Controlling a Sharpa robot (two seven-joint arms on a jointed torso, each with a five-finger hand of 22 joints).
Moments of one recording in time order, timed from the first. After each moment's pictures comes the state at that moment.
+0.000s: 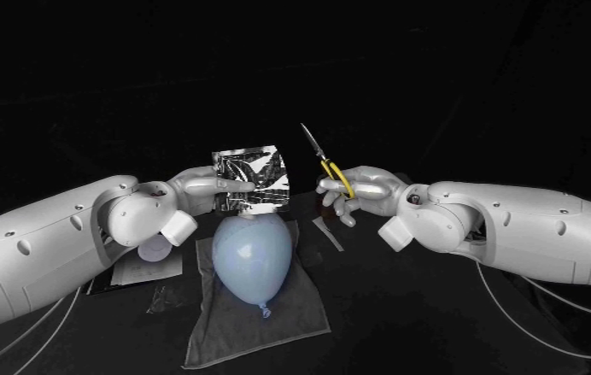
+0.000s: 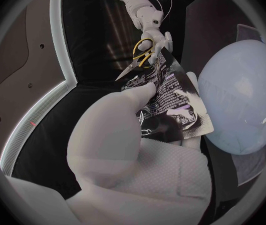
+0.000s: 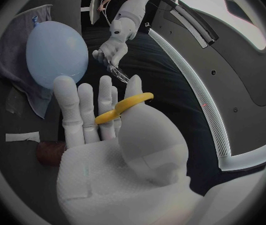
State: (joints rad) left arm 1.30 -0.61 -0.02 1.19 -0.10 0.23 -0.10; left_hand 1.36 -0.08 0.63 0.02 0.05 0.97 0.15 0.38 0.40 1.34 0.08 0.07 0.07 1.23 0.05 0.16 0.34 0.17 1.22 0.15 0.15 0.07; right arm 1.25 -1.04 -0.12 1.61 -0.14 -0.09 0.18; right_hand 1.36 0.22 -0.44 -0.02 0.05 0.80 0.13 0.64 0.51 1.13 0.06 0.54 0.27 0.80 0.07 1.24 0.38 0.15 1.13 0.12 1.02 0.75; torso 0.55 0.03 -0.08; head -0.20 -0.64
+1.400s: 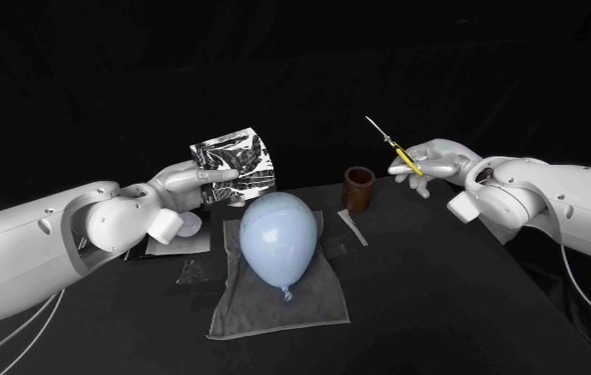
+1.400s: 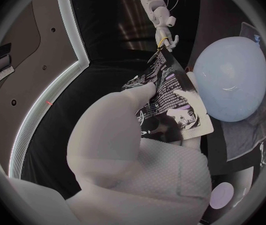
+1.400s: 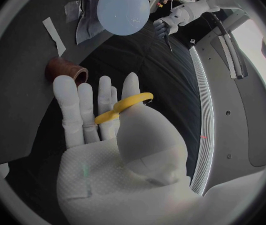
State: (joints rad) left arm 1.23 -0.88 -0.02 1.41 0.02 0.11 0.04; left_hand 1.35 -0.08 0.63 0.02 0.05 0.98 0.15 0.37 0.40 1.34 0.09 0.07 0.07 1.23 0.05 0.16 0.34 0.17 1.22 0.15 0.15 0.07; right arm 1.32 -1.05 -0.15 1.36 -0.53 -0.15 0.11; right_hand 1.39 0.25 -0.44 -0.07 0.05 0.81 0.13 0.60 0.50 1.13 0.06 0.51 0.27 0.80 0.07 1.22 0.39 0.15 1.13 0.12 1.02 0.75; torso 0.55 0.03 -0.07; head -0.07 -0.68
